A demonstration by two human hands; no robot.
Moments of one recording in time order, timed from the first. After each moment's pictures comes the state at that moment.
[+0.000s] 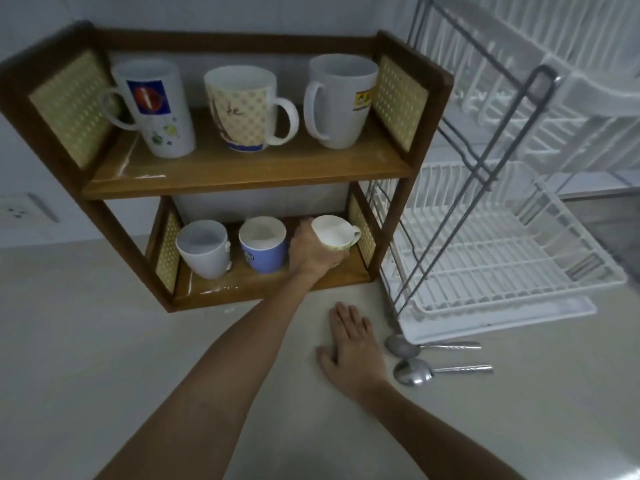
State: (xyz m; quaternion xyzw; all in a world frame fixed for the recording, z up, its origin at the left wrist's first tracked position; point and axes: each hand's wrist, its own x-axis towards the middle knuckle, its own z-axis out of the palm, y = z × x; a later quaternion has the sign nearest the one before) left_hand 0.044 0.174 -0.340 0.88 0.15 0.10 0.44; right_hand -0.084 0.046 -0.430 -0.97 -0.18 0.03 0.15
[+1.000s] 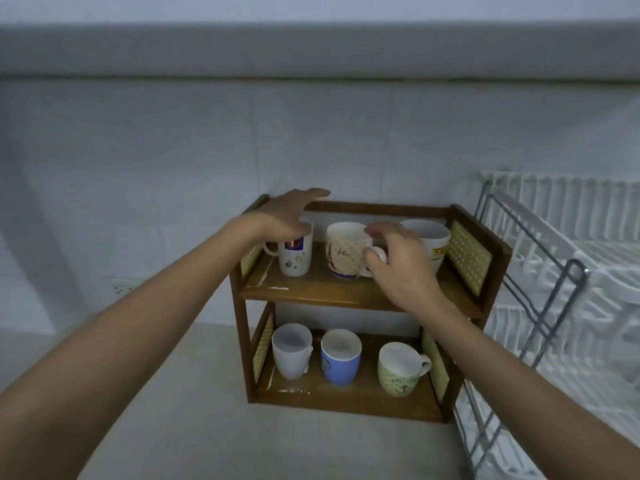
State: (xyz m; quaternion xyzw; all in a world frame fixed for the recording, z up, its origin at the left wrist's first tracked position) left_hand -0.007 0.355 -0.047 0.98 0.00 0.09 0.17; right_hand 0.019 0.136 -0.110 -0.85 -0.33 -0.26 0.32
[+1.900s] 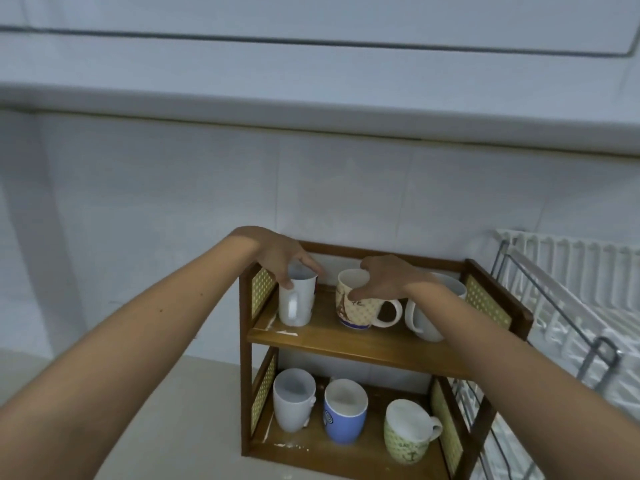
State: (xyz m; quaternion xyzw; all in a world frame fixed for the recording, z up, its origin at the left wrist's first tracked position) left_hand 0.006 0.396 -0.019 0.99 -0.04 -0.16 0.01; right_hand 0.095 0.187 -0.057 -0.93 -0.35 0.01 0.06
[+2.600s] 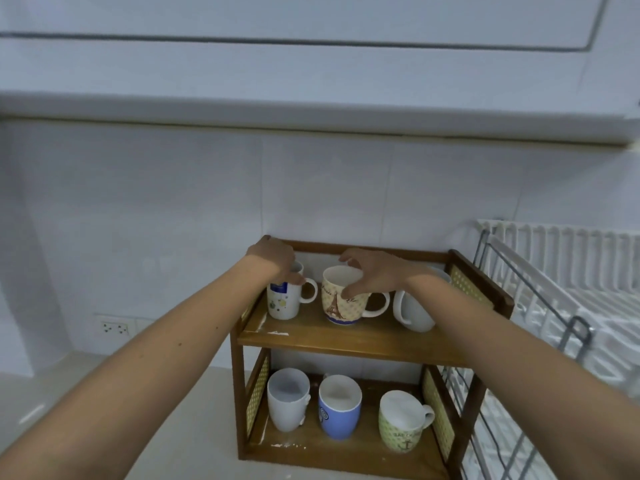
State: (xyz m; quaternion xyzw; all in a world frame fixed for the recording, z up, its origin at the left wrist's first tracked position) left_hand 0.015 0.368 -0.046 0.98 0.13 -0.02 -0.13; right_hand 0.099 0.176 -0.055 -0.90 -0.39 0.09 0.18
